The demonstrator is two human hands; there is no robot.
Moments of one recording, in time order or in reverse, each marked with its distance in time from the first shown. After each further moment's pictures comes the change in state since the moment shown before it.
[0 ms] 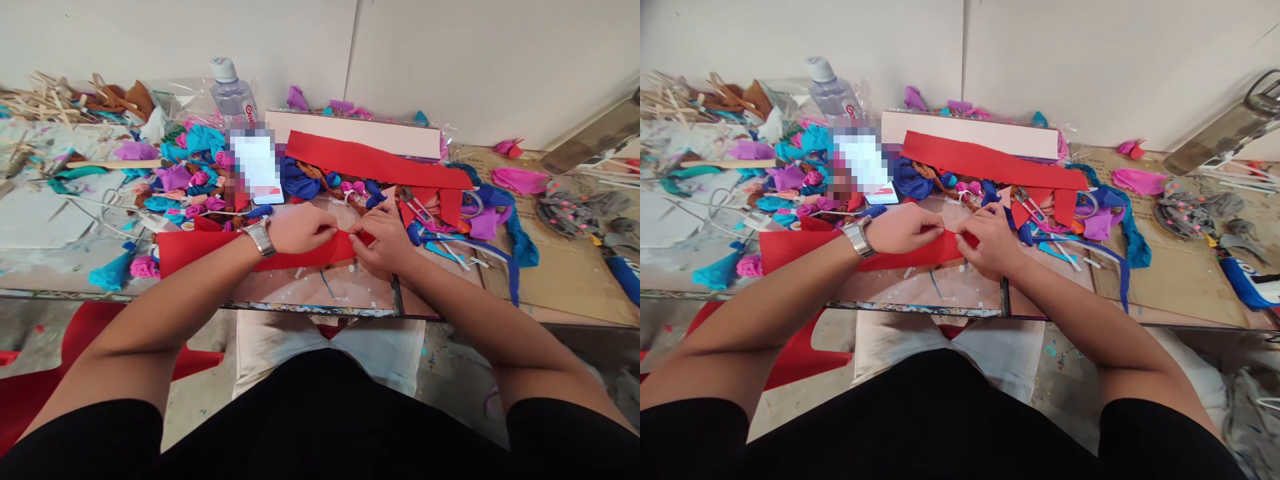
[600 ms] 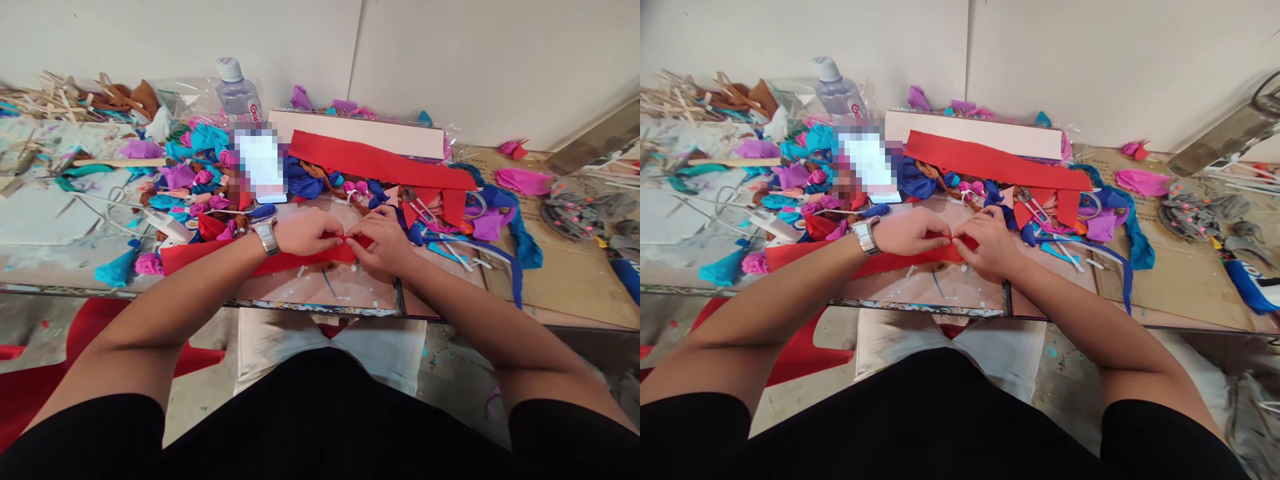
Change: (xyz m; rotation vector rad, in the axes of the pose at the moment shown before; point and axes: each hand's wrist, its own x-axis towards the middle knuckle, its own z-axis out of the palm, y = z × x) left_hand 0.002 -0.003 0.005 -0.167 -0.093 0.095; right_hand -0.002 -0.004 0.003 0.043 -0.042 -0.014
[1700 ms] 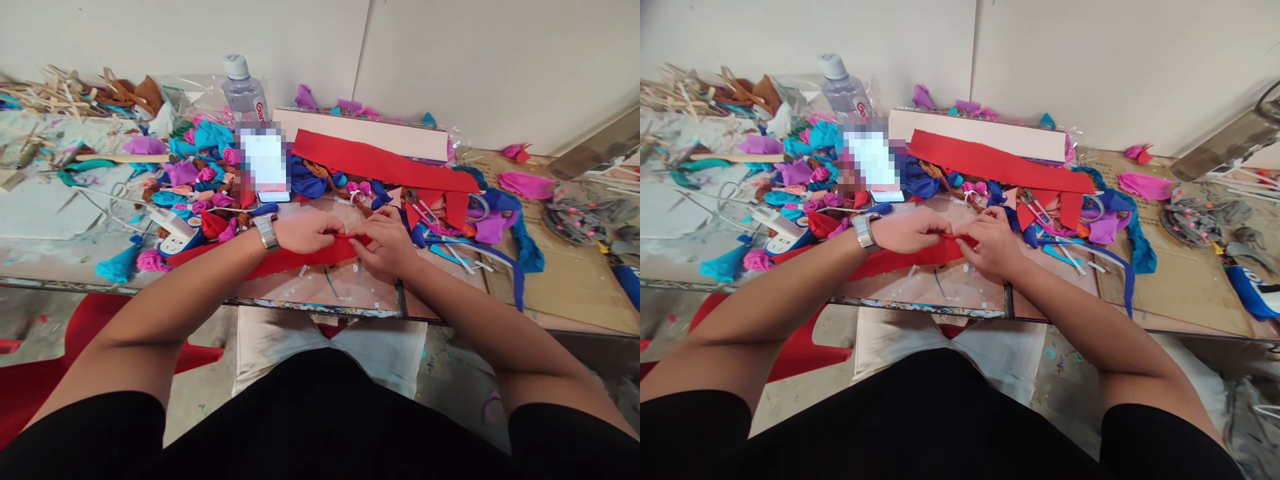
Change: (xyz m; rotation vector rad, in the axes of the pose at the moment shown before) left_hand -0.001 0.001 -0.007 -0.105 -0.079 -0.073; right_hand -0.002 0.002 0.002 -0.012 0.038 -0.027
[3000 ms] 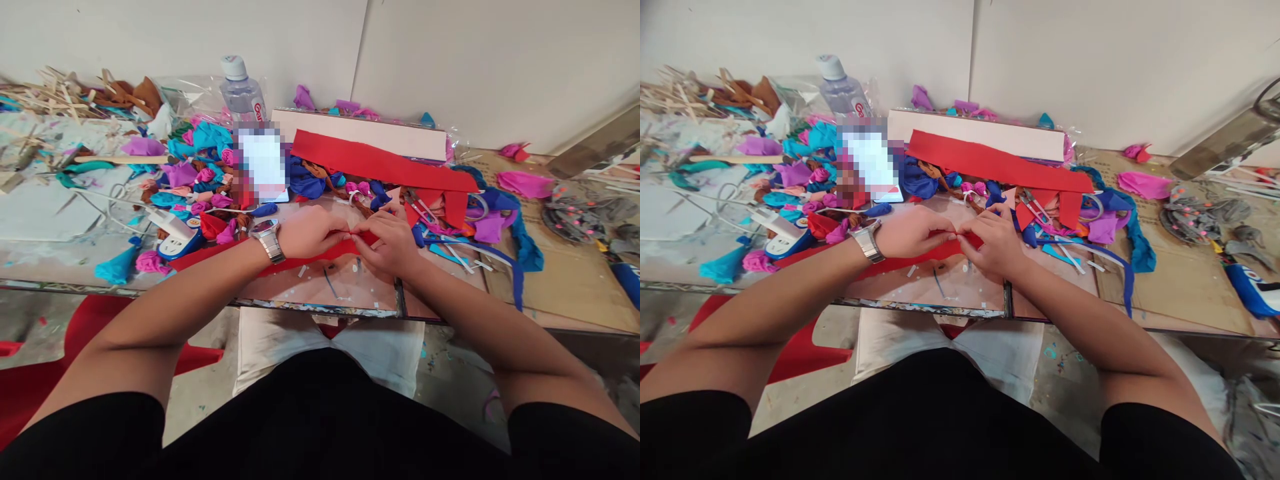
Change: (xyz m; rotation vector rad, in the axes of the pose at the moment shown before) left_hand -0.002 0.015 0.012 0.283 0.215 0.020; right_hand 0.002 0.000 -0.004 -0.068 0.098 -0.012
